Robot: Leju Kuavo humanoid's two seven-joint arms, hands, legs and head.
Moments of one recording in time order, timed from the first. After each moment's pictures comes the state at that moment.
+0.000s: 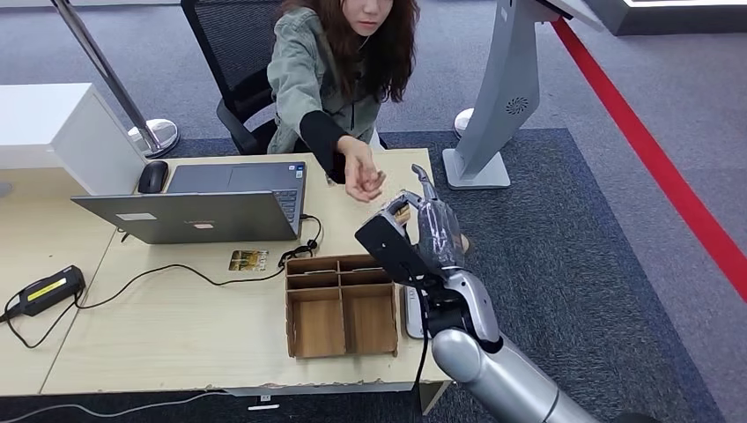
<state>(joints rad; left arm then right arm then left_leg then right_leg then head) -0.15 0.06 -1.22 -0.15 0.67 -0.01 0.00 -0.54 -0.05 0.61 -1.26 0.46 -0.43 0.31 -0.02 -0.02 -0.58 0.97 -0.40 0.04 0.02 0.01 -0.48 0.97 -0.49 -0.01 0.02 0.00</state>
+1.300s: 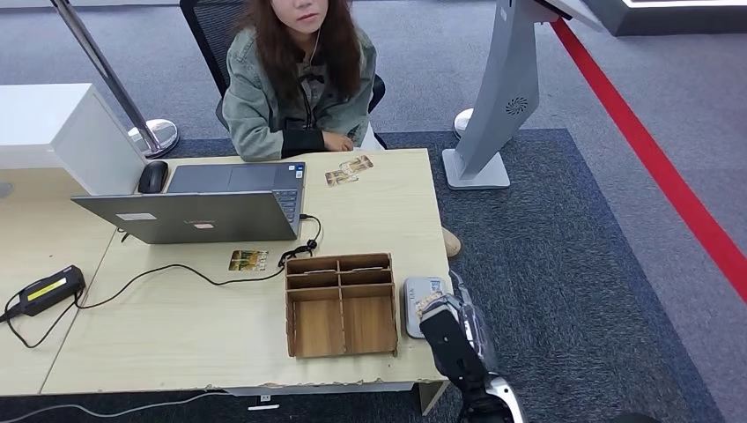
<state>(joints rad) -0.14 0.08 -1.21 -0.15 0.71 -0.02 -0.01 -0.10 -0.18 0.53 -1.41 0.30 -0.54 0.21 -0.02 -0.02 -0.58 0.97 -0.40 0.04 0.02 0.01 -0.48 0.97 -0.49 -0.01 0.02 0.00</state>
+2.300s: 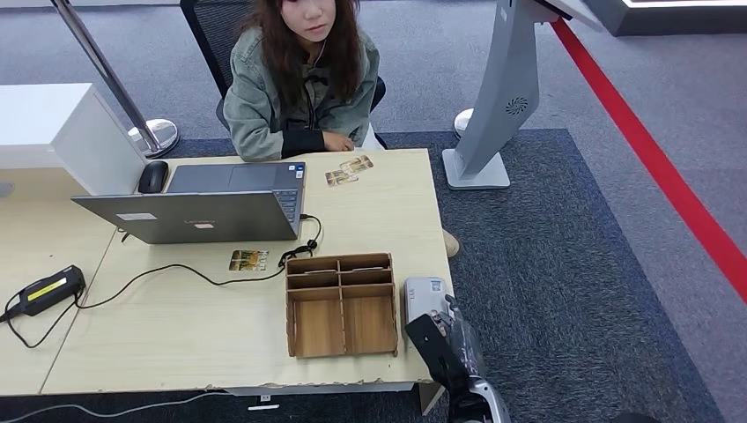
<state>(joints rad) -0.14 0.09 -1.21 -0.15 0.70 -0.02 -0.02 -0.17 -0.12 0.56 -1.05 0.25 -0.56 0.15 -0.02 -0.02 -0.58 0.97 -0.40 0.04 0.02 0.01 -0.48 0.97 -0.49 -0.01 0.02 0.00</state>
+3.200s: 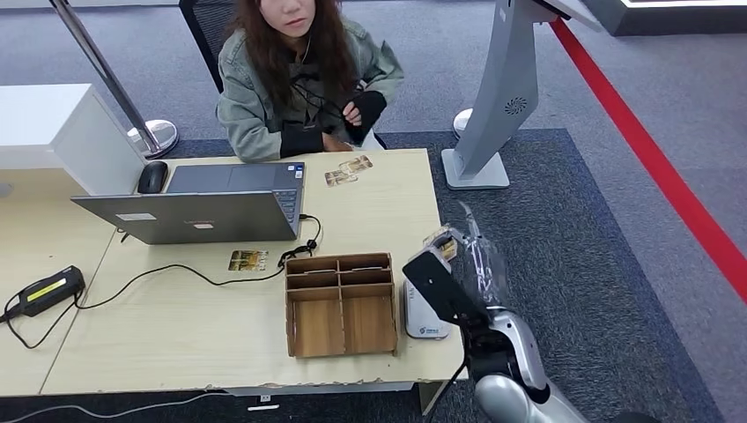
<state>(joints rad) -0.14 0.10 -1.21 -0.15 0.66 -0.03 -0.05 -0.36 -0.20 0.52 -1.48 0.54 -0.37 0.41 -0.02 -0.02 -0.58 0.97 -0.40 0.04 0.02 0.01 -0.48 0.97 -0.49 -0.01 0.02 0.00</state>
